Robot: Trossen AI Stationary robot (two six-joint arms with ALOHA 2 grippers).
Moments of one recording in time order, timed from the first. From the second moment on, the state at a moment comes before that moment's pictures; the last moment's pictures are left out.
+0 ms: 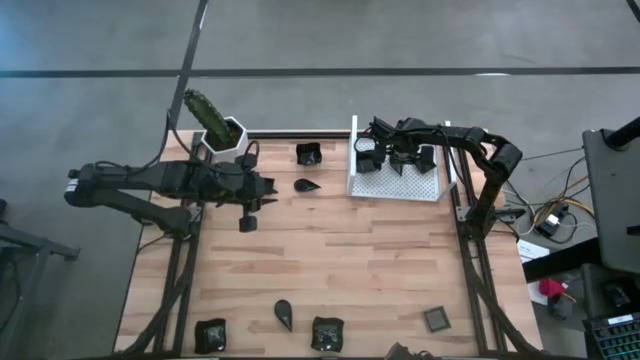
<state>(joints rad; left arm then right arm) -0.03 1.01 1.09 -0.71 -0.20 0.08 -0.69 1.80 1.17 -0.93 0.36 1.07</state>
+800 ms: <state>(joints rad) 0.03 1.09 1.09 -0.72 -0.30 0.04 -0.49 1.40 1.20 -0.93 0.40 0.80</state>
